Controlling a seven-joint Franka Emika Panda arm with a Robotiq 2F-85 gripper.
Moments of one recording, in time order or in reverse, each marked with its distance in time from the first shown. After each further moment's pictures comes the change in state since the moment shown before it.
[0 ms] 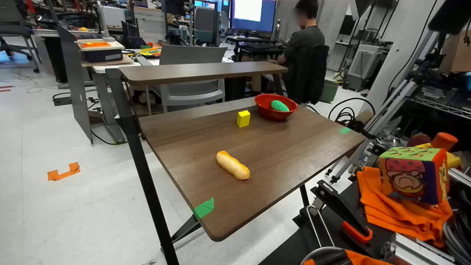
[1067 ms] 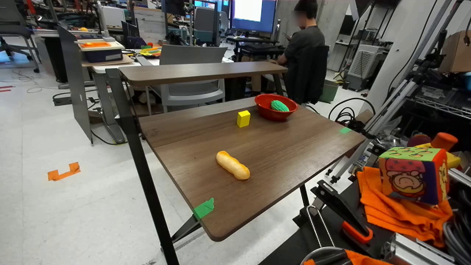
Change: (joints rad) arm -0.056 0.091 -0.004 0.063 -0.012 0.151 0.000
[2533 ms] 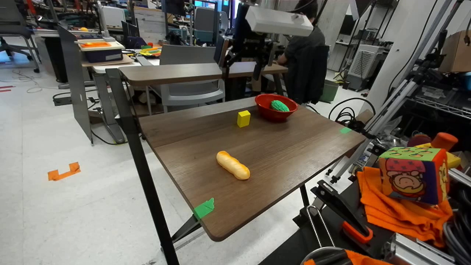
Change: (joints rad) arm -0.079 1.080 -0.256 0.798 -0.561 0.166 0.167
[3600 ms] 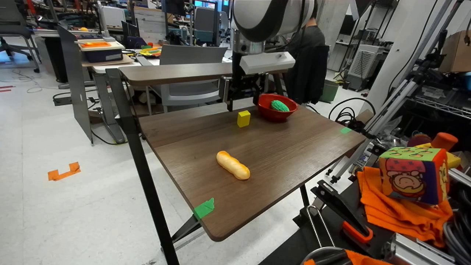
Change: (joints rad) arm -0.002 0.294 -0.054 0.281 0.002 -0.134 -0.080
